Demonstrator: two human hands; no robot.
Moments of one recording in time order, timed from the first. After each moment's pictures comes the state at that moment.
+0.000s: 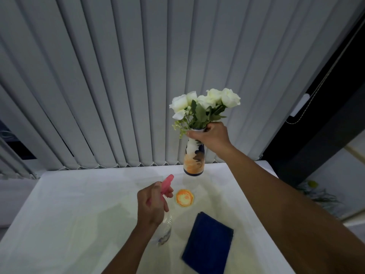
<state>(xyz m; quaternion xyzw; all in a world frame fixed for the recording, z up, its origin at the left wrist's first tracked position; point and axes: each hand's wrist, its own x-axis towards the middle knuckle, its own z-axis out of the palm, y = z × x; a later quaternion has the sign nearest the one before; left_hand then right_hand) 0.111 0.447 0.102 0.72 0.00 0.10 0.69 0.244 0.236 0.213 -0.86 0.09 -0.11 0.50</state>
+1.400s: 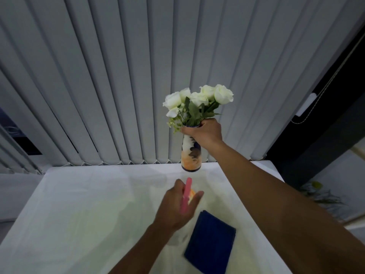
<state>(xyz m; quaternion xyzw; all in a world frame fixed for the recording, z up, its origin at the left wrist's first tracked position) 0.110 0.414 0.087 0.89 -0.13 0.03 0.44 0.252 0.272 0.222 -0.86 0.12 -0.12 0.47</state>
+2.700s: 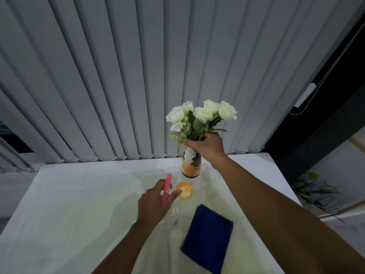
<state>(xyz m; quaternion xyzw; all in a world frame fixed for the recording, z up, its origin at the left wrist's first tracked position) 0.130 0.456 0.046 0.93 -0.07 0.10 0.35 0.228 0.251 0.174 -0.84 0.16 -0.07 0.51</state>
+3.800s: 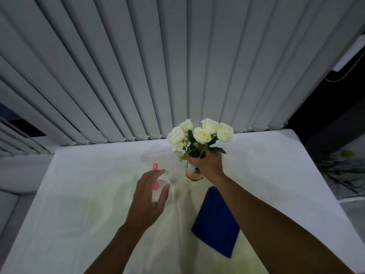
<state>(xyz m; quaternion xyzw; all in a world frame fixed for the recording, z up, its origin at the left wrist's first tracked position) 0.097 0.491 0.045 0.88 -0.15 0.15 0.42 0.194 0.263 0.029 -0.82 0.15 -0.02 0.55</state>
